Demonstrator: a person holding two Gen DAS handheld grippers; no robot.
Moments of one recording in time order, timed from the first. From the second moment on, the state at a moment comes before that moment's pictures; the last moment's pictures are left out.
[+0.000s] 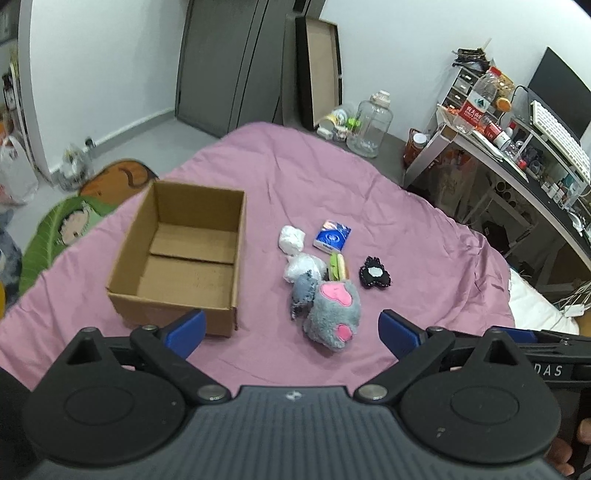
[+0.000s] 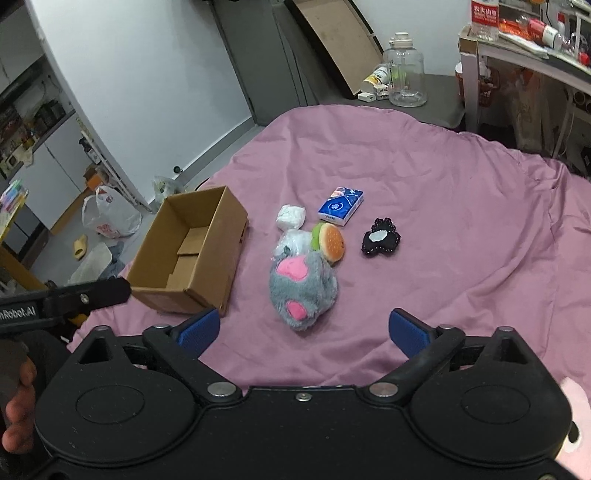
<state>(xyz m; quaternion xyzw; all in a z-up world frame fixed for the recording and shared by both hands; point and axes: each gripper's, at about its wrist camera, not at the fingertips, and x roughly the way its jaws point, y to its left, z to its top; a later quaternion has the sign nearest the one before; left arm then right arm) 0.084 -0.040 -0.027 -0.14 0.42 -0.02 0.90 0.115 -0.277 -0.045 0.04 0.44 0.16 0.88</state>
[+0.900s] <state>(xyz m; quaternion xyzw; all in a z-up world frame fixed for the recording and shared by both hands) 0.175 -0.065 -0.123 -0.22 0.48 -0.02 0.85 0.211 -0.298 -0.140 0.20 0.51 0.16 0.82</state>
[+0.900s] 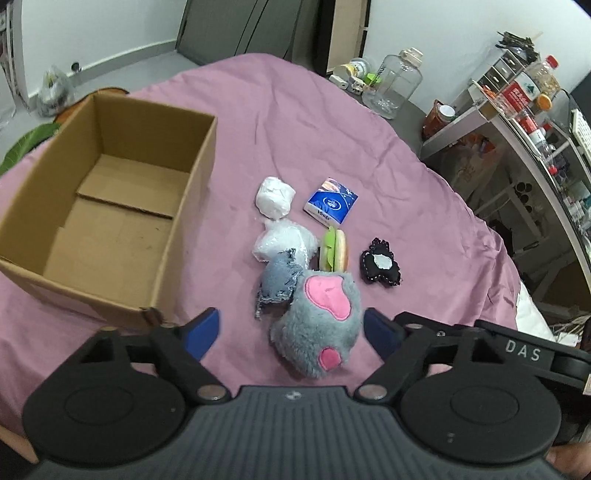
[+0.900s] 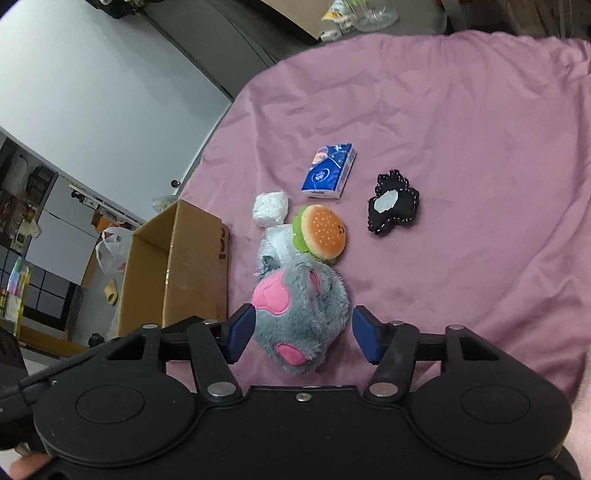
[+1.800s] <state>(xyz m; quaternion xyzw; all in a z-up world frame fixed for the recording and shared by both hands) 0.206 -0.062 -0.170 -0.35 0.49 -0.03 0.80 0.241 -0.299 -0.179 0.30 0.54 0.16 0.77</state>
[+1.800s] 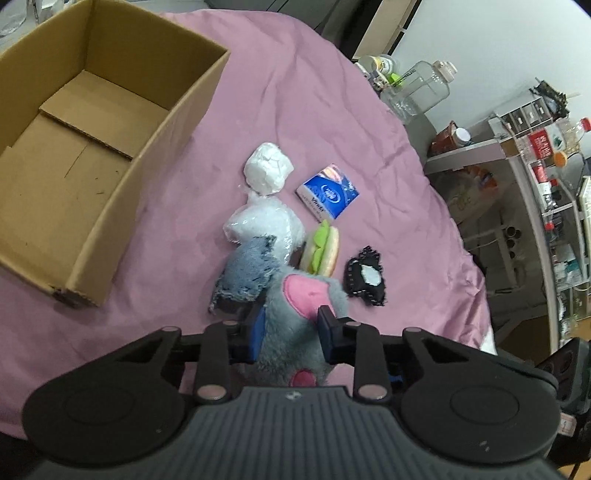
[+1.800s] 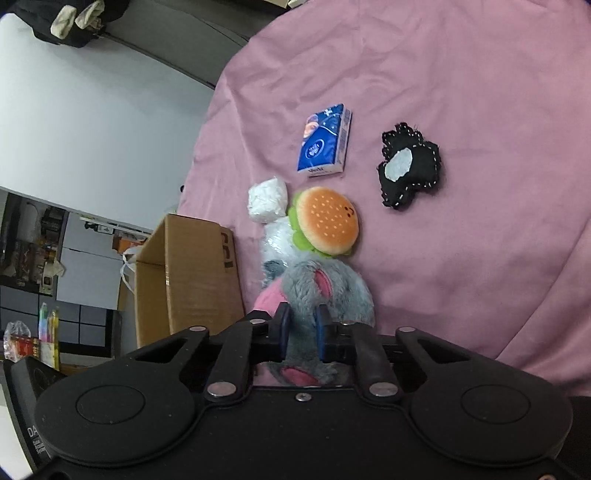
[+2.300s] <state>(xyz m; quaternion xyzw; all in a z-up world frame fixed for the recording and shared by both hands) 0.182 -0.056 -0.110 -0.33 0.46 -0.05 0.82 0.212 -0.283 -0.120 0.29 0.50 0.18 0.80</state>
